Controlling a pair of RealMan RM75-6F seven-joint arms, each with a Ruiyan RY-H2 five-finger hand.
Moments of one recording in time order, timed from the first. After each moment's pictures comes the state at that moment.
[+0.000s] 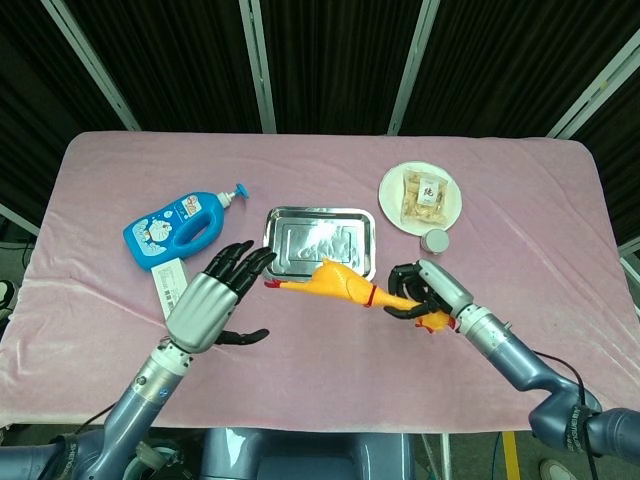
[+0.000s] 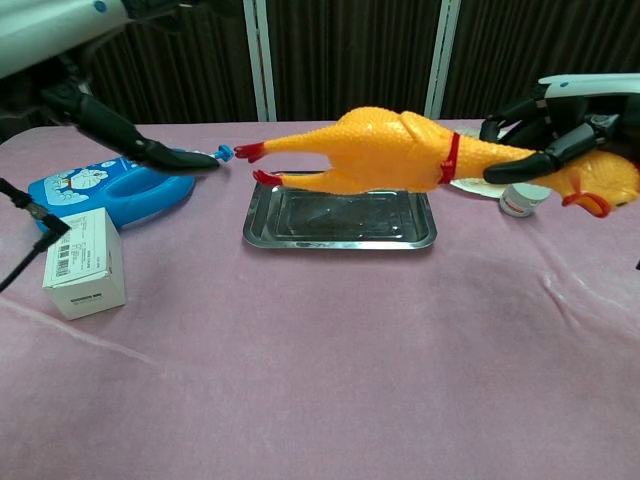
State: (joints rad) left arm -0.59 -1.42 -0.11 -1.93 1.52 1.34 0.42; right arm 0.71 -1.20 0.13 -1.60 -1.43 0.84 0.86
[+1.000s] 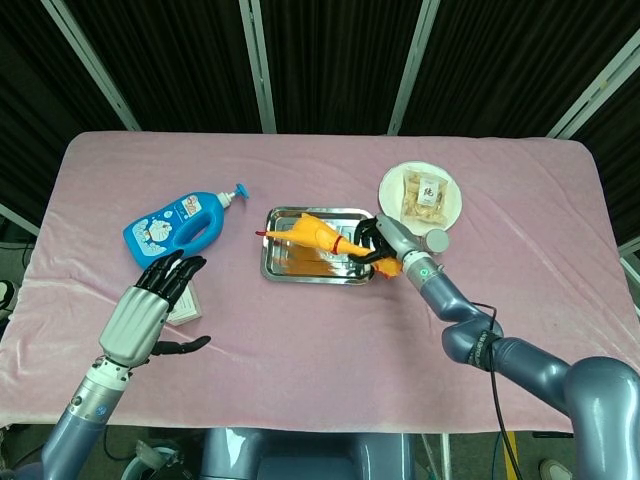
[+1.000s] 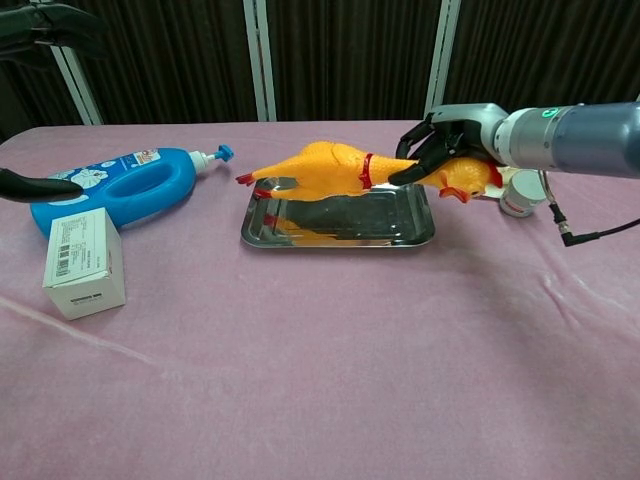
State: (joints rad) left arm -0.42 -1.27 -0.03 -1.93 1.57 1.41 0.26; right arm 0.99 -1.62 0.28 -1.00 -1.08 0.51 0.61
